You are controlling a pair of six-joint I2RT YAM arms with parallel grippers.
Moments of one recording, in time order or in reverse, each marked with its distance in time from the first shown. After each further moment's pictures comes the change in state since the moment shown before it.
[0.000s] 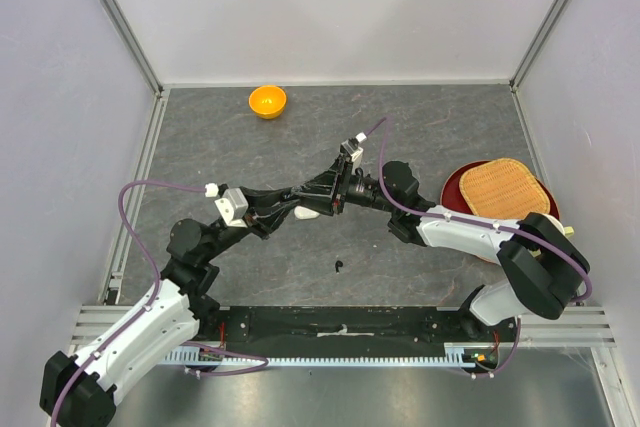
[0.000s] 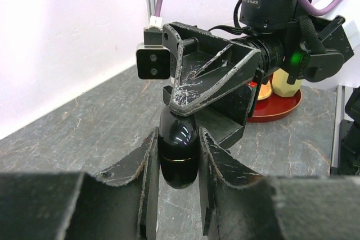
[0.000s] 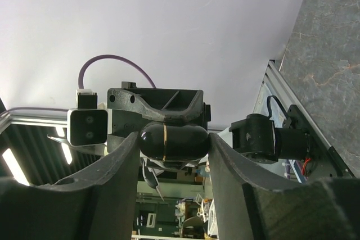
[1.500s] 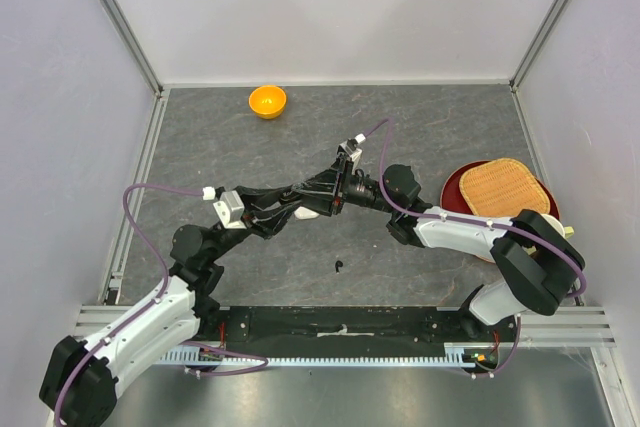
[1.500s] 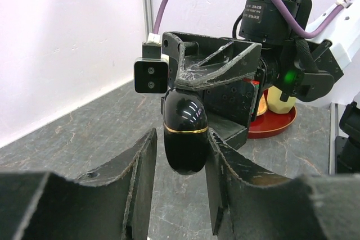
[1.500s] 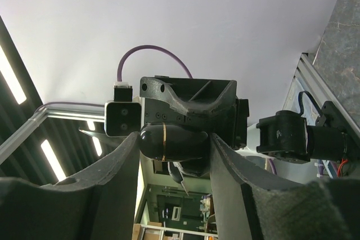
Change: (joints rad) left arm 0.000 0.074 -0.073 0.249 -0.005 -0.067; right arm 0.005 0.029 -0.016 0.142 -0.004 0.130
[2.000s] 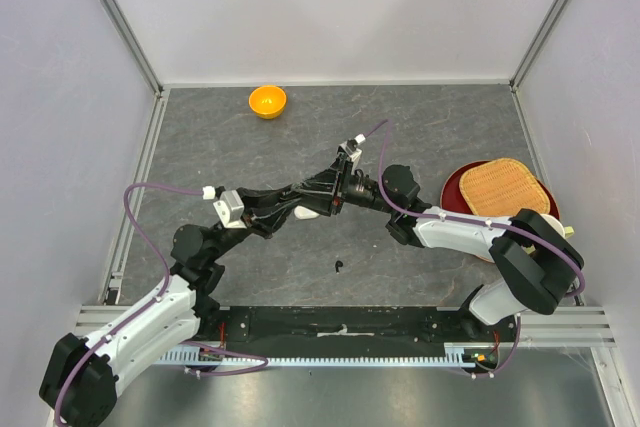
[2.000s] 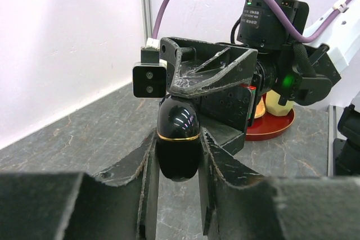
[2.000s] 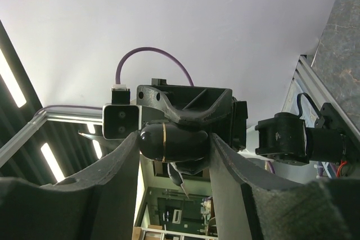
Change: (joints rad) left arm 0.000 0.018 0.000 0.029 0.002 -0.008; right arm 0.003 0.006 0.000 0.000 0.004 0.000
